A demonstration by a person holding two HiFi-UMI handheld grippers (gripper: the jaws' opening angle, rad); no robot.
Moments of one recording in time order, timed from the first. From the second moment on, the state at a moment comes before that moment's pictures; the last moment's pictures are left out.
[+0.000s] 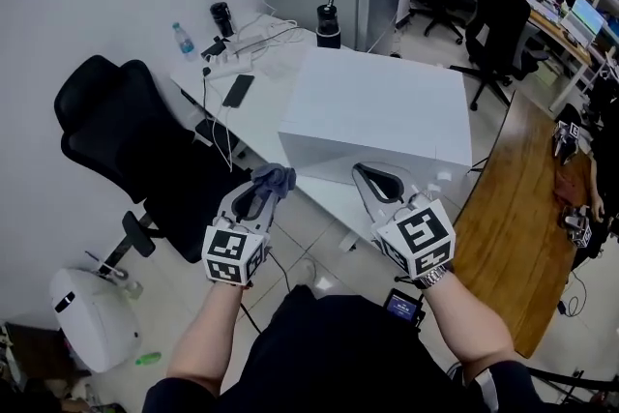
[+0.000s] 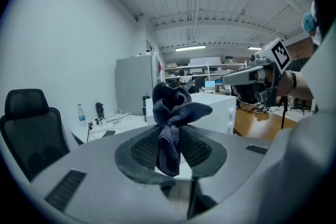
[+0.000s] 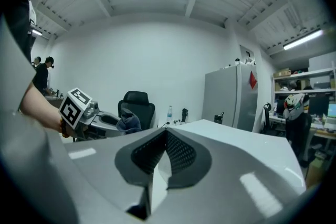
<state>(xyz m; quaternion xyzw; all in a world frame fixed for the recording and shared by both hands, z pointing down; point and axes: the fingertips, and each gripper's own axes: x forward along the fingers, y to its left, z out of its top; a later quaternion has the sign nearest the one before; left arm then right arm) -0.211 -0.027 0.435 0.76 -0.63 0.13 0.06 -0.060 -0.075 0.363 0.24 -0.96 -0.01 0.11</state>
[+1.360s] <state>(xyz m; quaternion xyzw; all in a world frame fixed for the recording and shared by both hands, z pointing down) -0.287 -0.225 0.537 0.85 -0.48 0.19 0.11 -0.154 -0.237 0.375 0.40 -0.91 0.01 0.12</state>
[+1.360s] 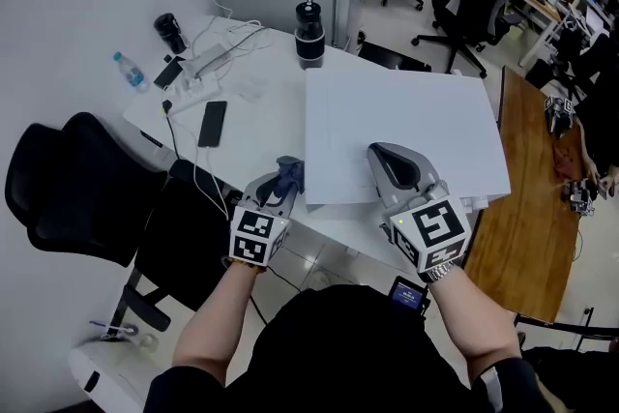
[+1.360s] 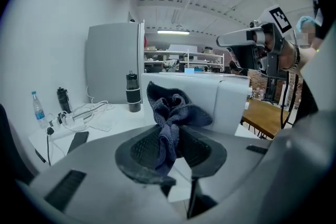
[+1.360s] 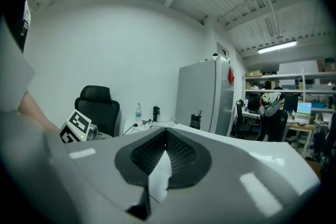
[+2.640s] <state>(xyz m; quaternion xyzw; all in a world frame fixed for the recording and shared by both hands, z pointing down) -0.300 -0.379 0.562 0.84 -0.49 0.20 0.14 -0.095 -0.270 0.383 0.50 -0.86 0.04 0.13</state>
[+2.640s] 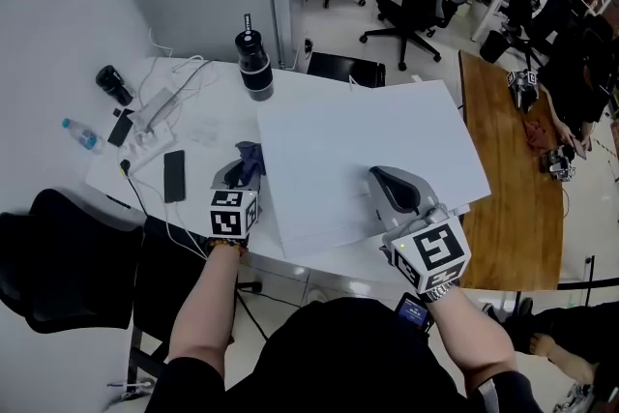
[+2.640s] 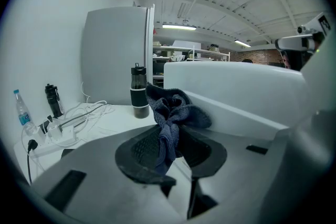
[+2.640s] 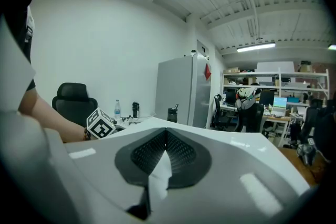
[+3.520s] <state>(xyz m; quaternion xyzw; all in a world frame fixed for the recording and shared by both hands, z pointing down) -0.318 -0.380 0.524 0.82 -0.53 0.18 0.13 -0.049 -0.236 0.375 0.54 -0.83 0.04 0.14</state>
